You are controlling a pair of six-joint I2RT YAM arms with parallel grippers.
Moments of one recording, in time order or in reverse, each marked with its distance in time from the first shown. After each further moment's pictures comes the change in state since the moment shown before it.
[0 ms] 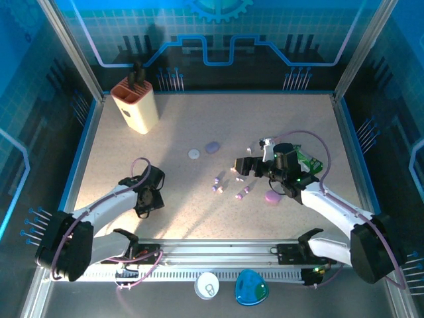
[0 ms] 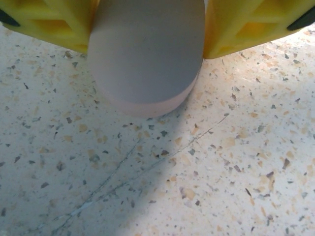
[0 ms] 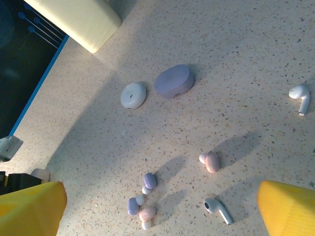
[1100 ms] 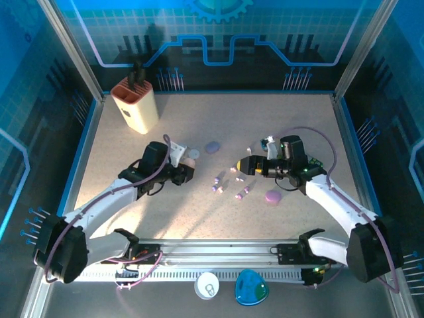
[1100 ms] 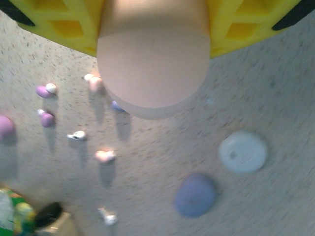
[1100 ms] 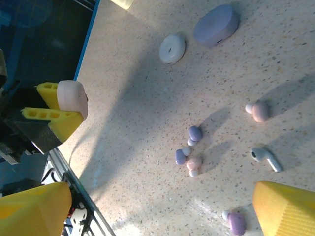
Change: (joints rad) left arm -0.082 -0.016 0.180 0.494 0.446 0.722; right arm -0.106 0.021 0.129 -0.285 -0.351 0.037
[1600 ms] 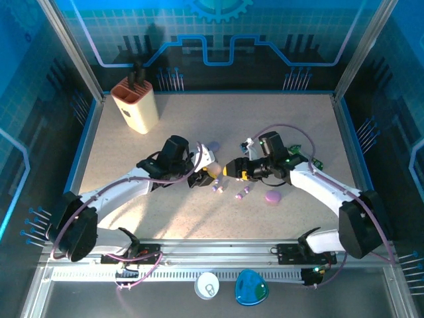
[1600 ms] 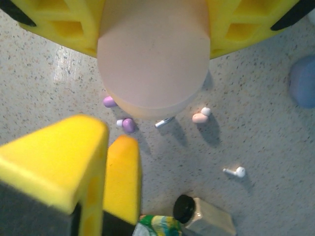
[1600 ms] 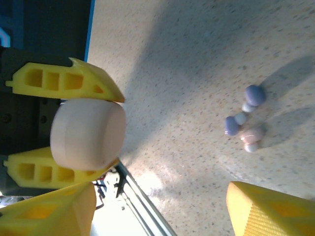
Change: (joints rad) left arm -0.144 0.183 0.149 0.032 0.210 0.453; right arm 0.148 0.192 0.129 -0.065 -0.101 0.082
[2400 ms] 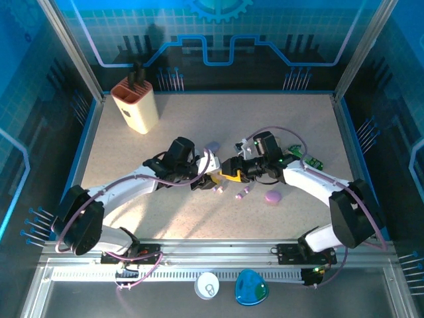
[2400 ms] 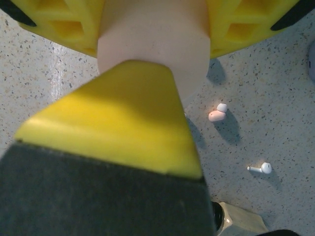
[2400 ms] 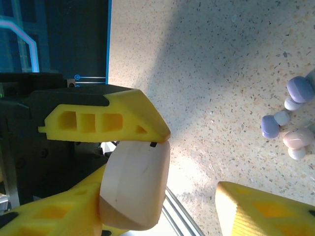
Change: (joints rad) left arm -0.027 0.063 0.020 -0.014 0.012 0.106; right arm 0.019 0.088 -0.006 0.141 -0.091 0.152
